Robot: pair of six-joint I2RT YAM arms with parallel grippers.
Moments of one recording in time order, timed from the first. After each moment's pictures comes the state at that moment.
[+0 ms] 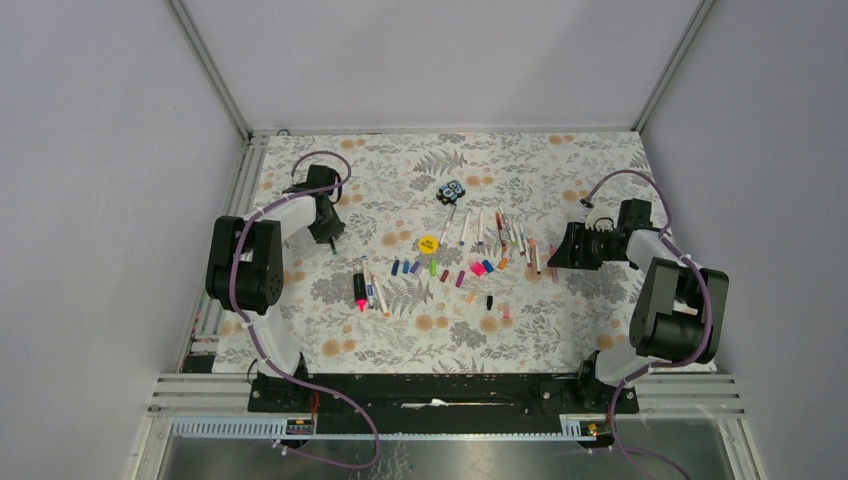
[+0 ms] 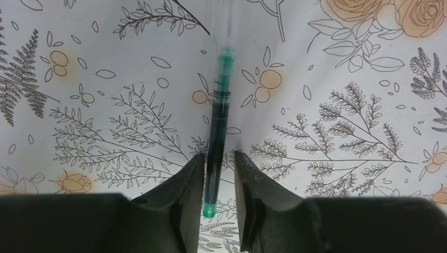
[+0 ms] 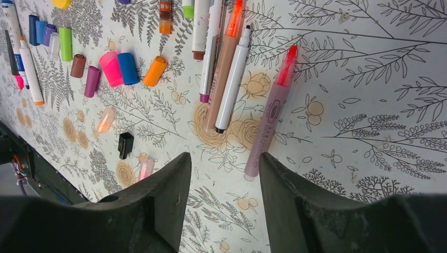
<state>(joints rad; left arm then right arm) -0.12 1.85 1.17 -0.48 -0.22 -0.61 -0.27 1.54 0.82 -0.50 -0.72 -0.23</state>
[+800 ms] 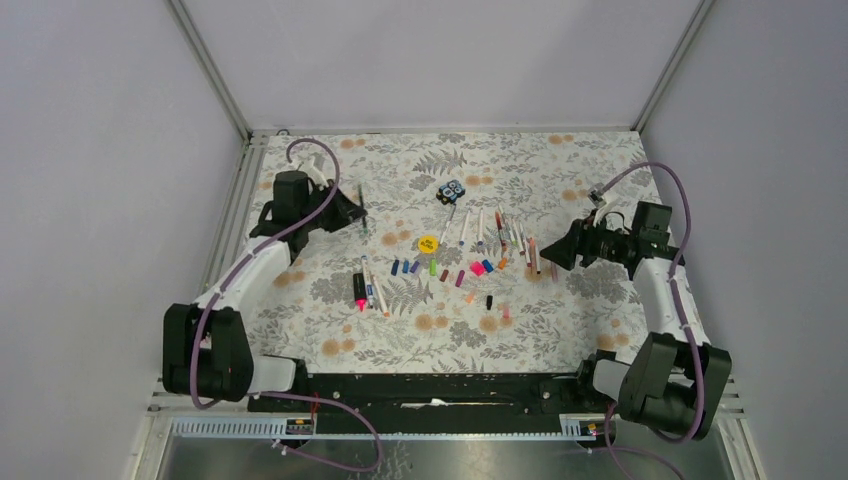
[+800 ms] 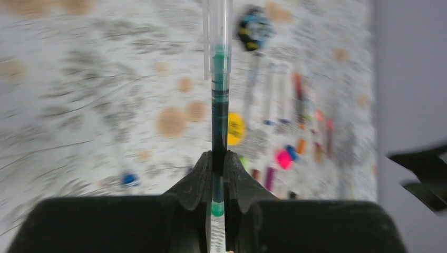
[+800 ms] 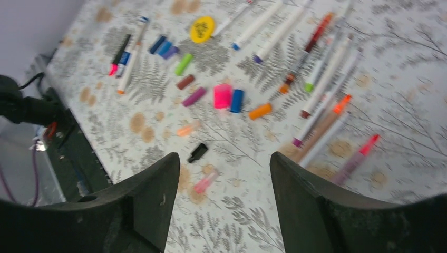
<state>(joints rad) -0.12 1.37 0.90 -0.19 0.31 -0.55 -0.28 1.21 0.77 -0.49 -1.01 -0.32</state>
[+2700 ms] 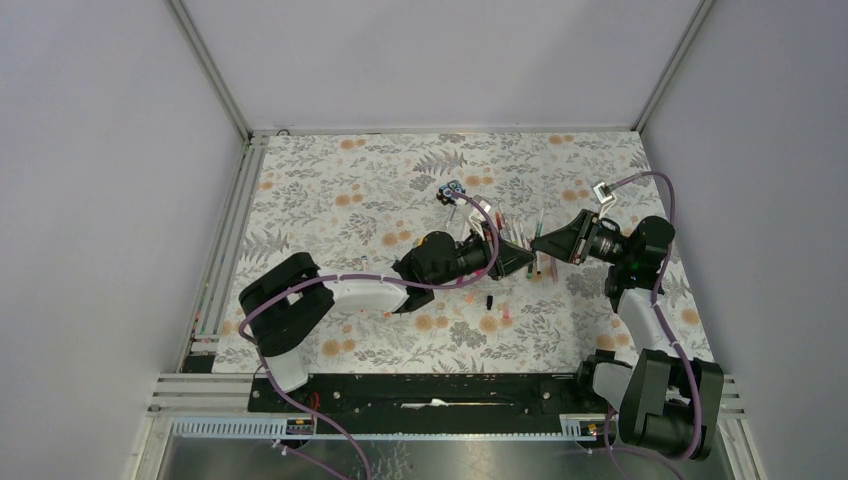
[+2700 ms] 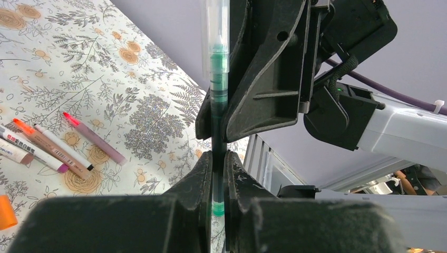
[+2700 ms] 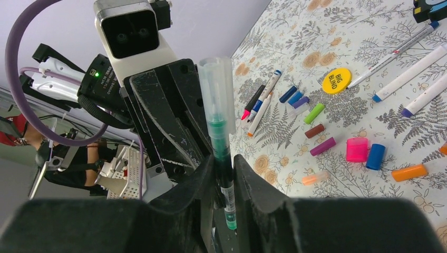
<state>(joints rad) -1.03 1.76 0.94 0.90 0.19 -0.76 -0.22 1.08 0.46 0.67 -1.37 0.89</state>
